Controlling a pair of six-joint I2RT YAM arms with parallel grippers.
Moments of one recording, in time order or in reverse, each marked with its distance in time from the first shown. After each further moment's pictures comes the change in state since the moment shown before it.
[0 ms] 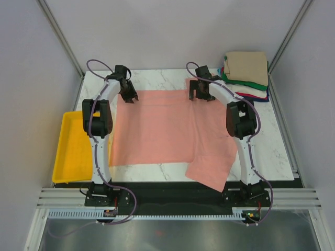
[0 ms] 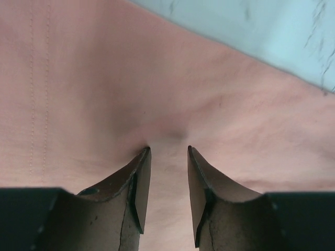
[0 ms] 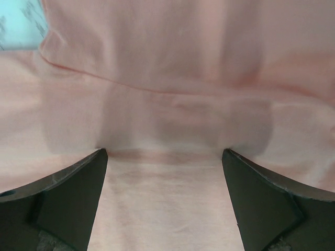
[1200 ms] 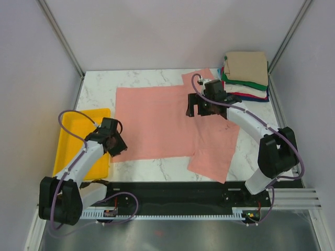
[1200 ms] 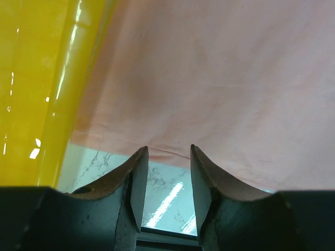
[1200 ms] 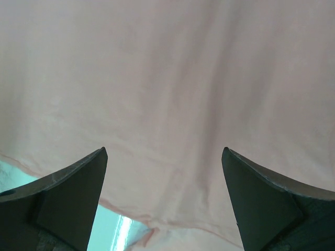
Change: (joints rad) left arm -0.090 -1.213 -1.286 0.029 -0.209 -0.207; right arm 0.103 -0.752 -0.731 0.227 -0.305 -0.049
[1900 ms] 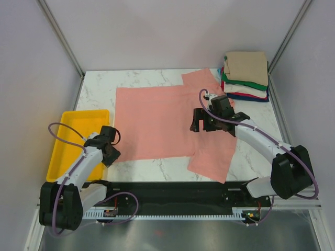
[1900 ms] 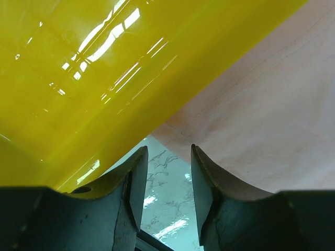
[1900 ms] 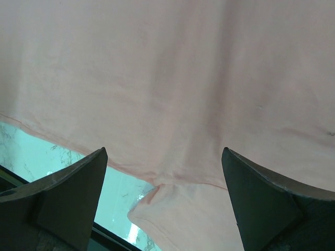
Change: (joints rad) left arm 0.047 -0.071 -0.108 -0.119 -0.212 -0.264; right arm 0.025 -0.245 -0.320 0.036 -0.043 0.071
